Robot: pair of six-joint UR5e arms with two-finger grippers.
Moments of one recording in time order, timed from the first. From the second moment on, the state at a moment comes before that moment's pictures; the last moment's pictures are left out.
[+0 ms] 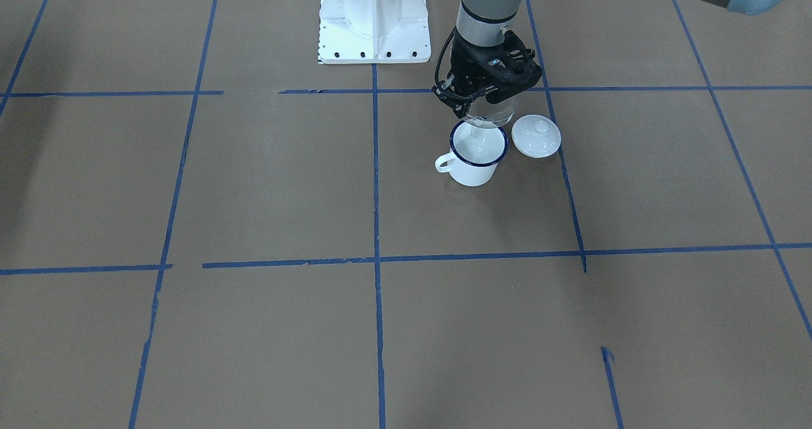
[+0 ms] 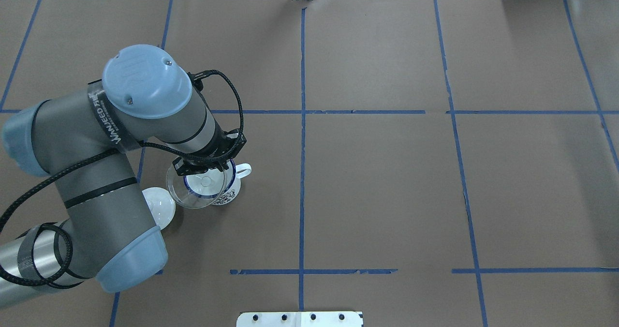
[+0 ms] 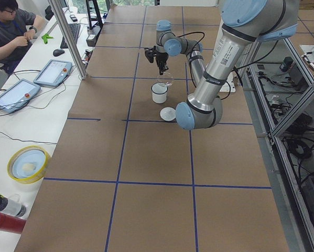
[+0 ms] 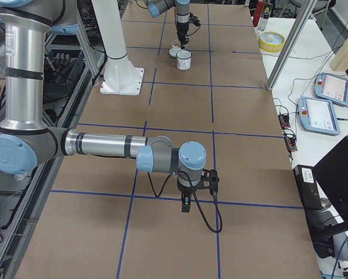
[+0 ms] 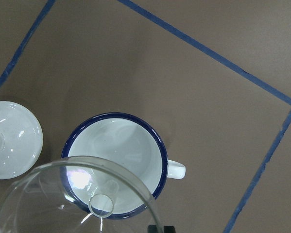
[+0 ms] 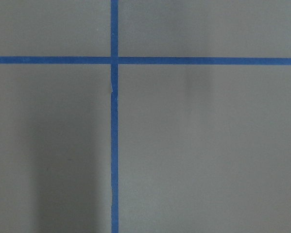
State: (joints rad) left arm -0.58 -2.17 -1.99 -1.30 -1.93 -1.65; right arm 1.57 -1.68 1.66 -1.57 2.29 0.01
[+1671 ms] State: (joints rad) left arm -0.58 -2.18 -1.84 -1.41 -1.93 -1.55; right arm 1.57 -1.68 1.66 -1.57 2.29 0.01
